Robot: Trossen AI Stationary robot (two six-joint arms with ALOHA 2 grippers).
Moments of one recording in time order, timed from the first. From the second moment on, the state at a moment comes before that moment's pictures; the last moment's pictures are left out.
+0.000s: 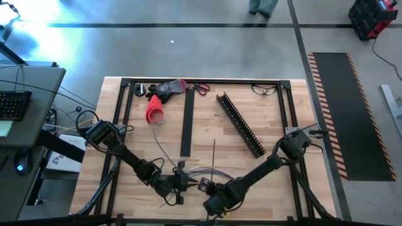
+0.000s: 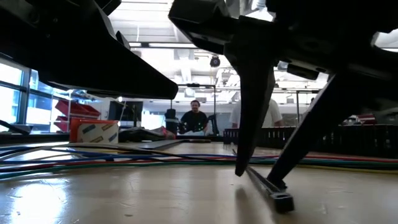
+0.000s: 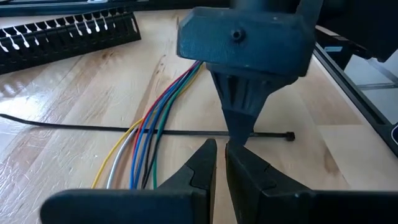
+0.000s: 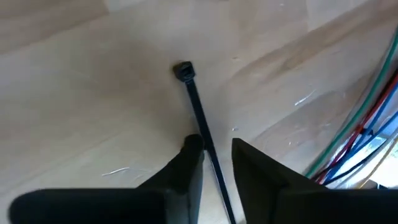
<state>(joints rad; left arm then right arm) -0.67 1.94 0.82 0.65 -0.64 -0.28 0.61 2.32 1.70 -0.74 0.29 -0.62</state>
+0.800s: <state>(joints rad) -0.68 1.94 0.82 0.68 -0.64 -0.29 0.71 2.34 1.69 -0.70 0.81 0.11</state>
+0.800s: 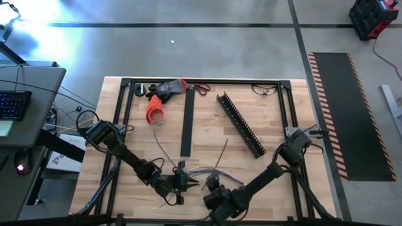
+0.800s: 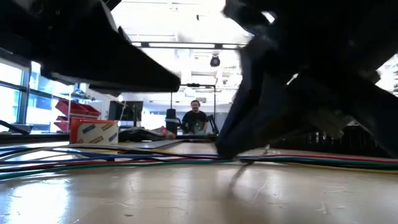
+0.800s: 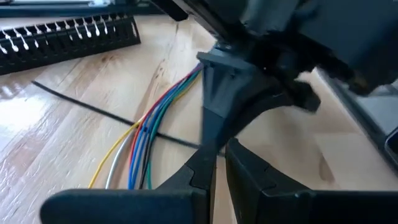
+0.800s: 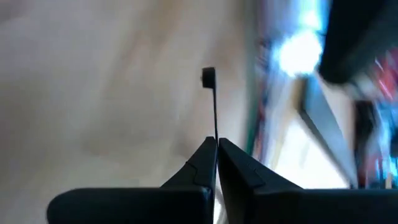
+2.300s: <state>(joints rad) -0.65 1.94 0.82 0.74 -0.51 -0.19 0.74 2.24 1.70 -0.81 0.46 -0.16</state>
